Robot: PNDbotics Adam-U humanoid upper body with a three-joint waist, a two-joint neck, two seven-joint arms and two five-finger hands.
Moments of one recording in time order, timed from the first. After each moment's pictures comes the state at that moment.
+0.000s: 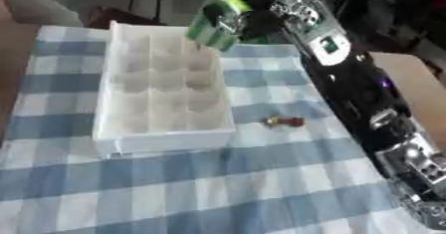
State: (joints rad) left arm -0.29 0.19 -0.12 -1.98 0.25 -0.23 -0.16; right arm -0.97 -0.55 0.09 -1.20 0.06 -0.53 0.59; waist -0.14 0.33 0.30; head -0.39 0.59
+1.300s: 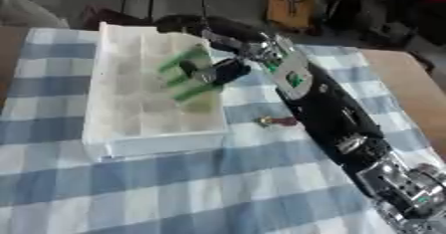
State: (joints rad) left arm -0.29 0.18 -0.12 -1.98 0.24 -0.23 -0.17; right arm -0.93 -0.48 0.15 -1.22 0.49 -0.75 0.37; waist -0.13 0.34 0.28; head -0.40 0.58
